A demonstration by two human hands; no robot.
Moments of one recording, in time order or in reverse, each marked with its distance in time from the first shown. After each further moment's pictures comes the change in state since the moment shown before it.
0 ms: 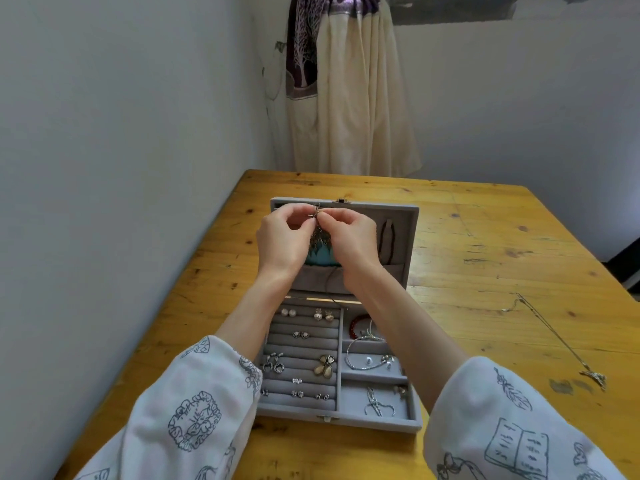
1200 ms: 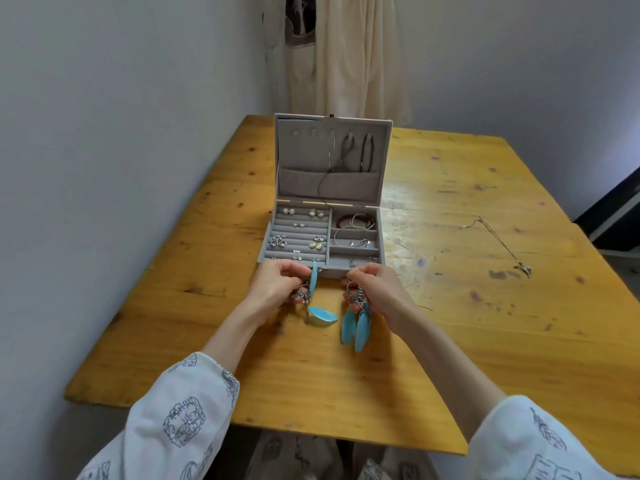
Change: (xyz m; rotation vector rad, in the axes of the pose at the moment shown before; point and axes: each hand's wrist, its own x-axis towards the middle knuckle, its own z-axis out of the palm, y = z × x) left_hand -0.165 -0.069 -0.042 -0.070 -0.425 -0.465; right_hand -0.148 0.093 -0.093 -0.173 -0.179 0.354
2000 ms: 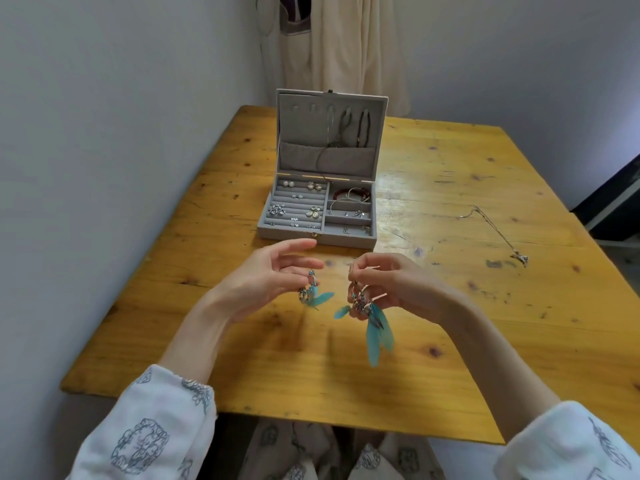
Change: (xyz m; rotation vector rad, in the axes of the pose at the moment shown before) left_hand -0.035 0.024 -0.022 -0.208 -0.382 0.079; right_hand -0.024 -0.020 -0.039 -0.106 -0.480 -0.074
